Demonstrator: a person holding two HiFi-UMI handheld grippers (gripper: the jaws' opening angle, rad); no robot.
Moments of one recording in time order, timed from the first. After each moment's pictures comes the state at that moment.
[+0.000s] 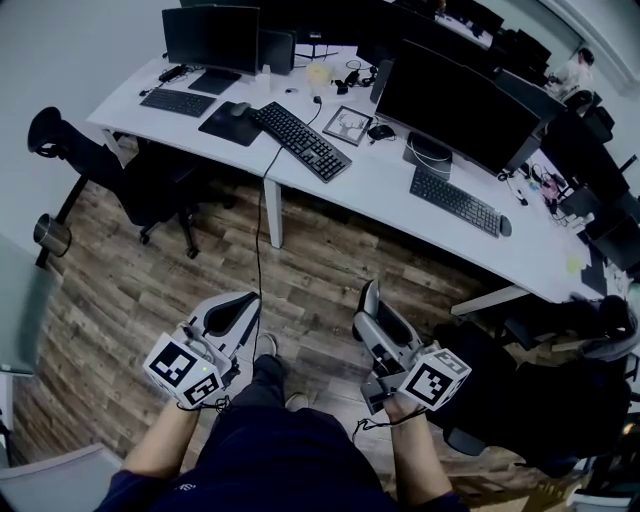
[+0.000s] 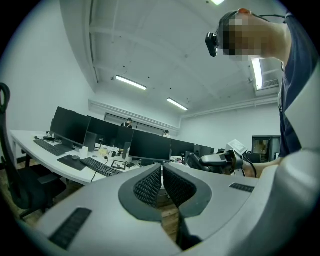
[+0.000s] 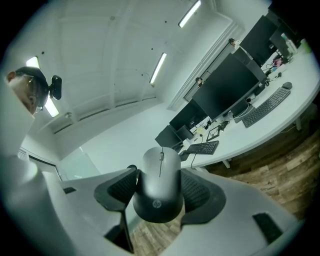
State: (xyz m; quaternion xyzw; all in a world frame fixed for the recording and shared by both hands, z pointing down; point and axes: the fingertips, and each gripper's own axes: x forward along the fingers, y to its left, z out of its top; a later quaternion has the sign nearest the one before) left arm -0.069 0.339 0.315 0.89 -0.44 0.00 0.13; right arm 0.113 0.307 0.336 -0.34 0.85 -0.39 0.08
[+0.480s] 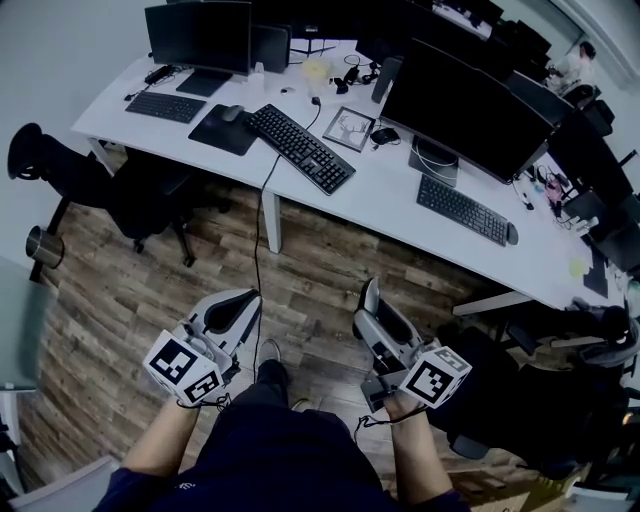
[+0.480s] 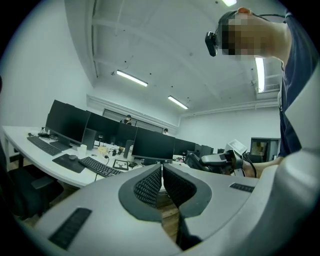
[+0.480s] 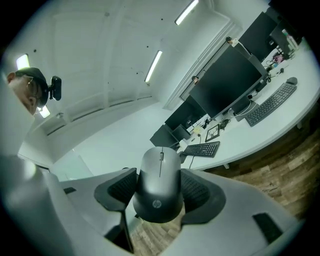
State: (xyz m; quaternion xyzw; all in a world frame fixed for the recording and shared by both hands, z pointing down) left arm -0.103 0.253 0.329 0.90 -0.42 0.01 0.14; right arm 0.079 0.228 0.349 -0.35 0.84 -0.40 0.08
